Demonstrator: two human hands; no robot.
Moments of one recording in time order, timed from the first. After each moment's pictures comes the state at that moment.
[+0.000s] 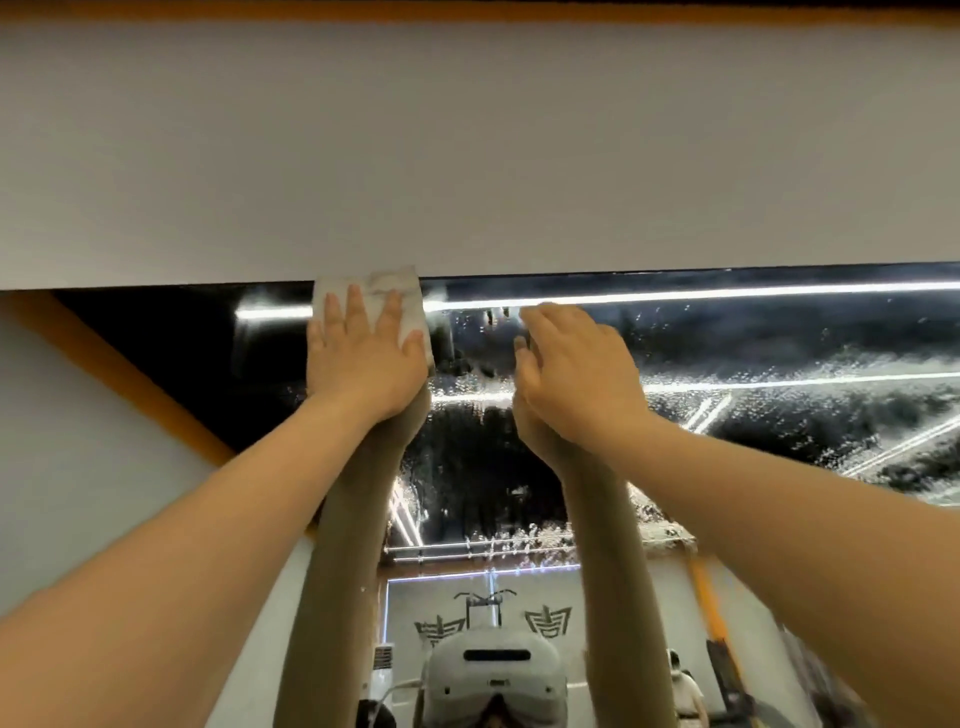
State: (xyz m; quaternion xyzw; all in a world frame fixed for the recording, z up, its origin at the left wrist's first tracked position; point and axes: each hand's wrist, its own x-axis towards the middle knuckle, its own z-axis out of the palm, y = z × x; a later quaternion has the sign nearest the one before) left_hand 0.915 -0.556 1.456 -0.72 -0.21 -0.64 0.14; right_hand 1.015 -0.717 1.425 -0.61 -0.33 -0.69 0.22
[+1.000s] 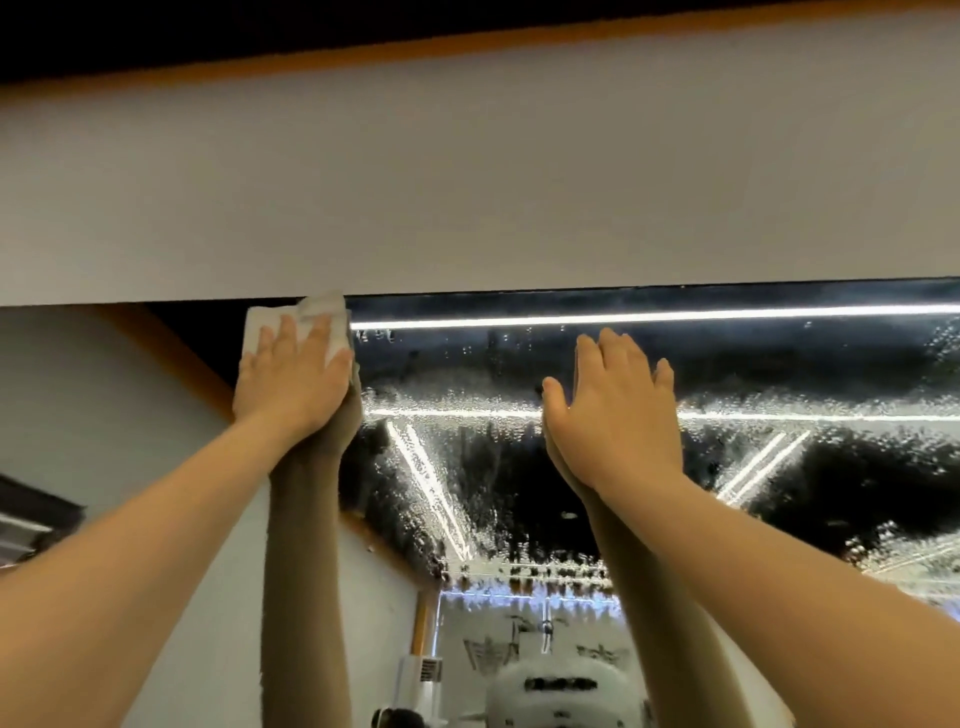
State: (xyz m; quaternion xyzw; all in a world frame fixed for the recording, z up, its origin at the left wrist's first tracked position) left_hand 0.966 -0.618 1.451 -0.66 -0.29 -0.69 0.09; right_hand 1.121 -0.841 1.410 -0.64 -0.32 -0.63 0.30
